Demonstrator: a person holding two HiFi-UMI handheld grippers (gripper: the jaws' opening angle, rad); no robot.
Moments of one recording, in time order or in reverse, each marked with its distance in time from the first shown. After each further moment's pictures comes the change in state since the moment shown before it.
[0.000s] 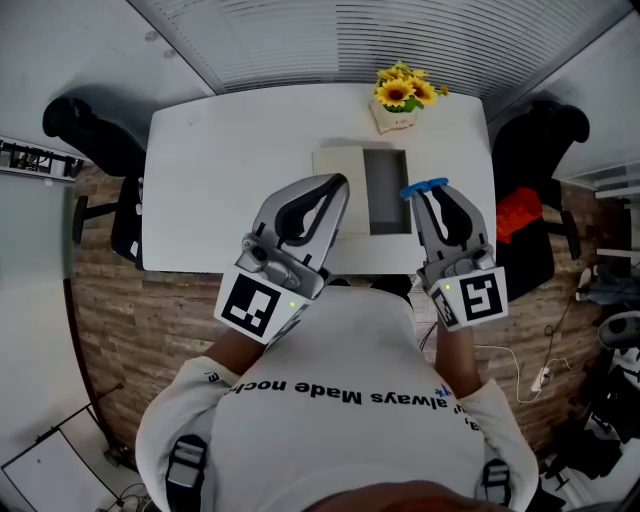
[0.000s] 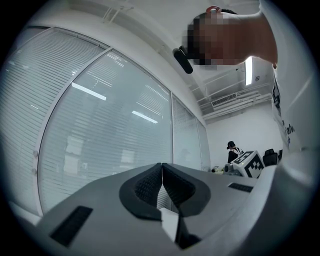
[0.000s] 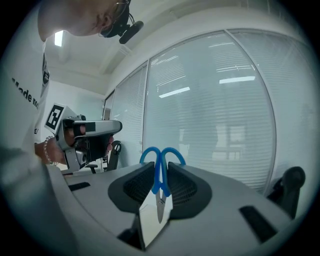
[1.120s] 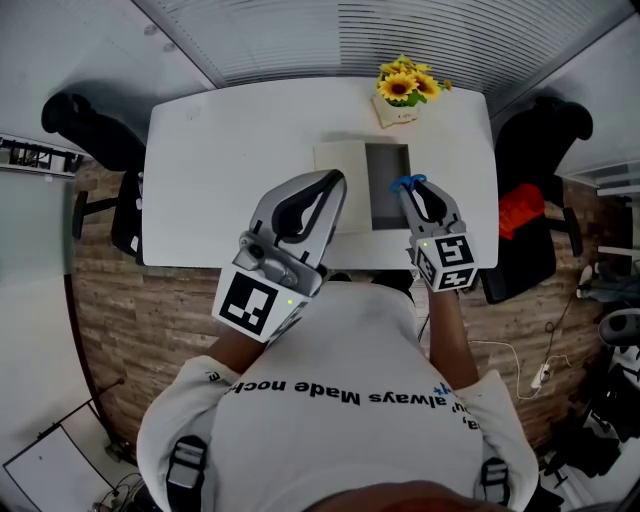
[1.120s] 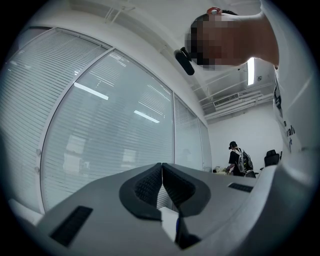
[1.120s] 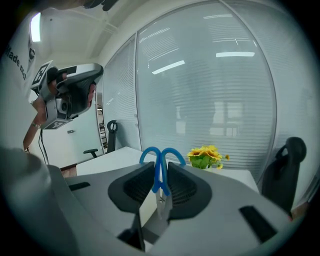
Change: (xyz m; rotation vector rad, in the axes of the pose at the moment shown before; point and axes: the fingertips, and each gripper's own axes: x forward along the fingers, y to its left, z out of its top) left arm -0.007 0.004 -0.001 0.002 -0.009 0.016; right arm 0.037 -0.014 -0.125 0.081 0.253 -0.019
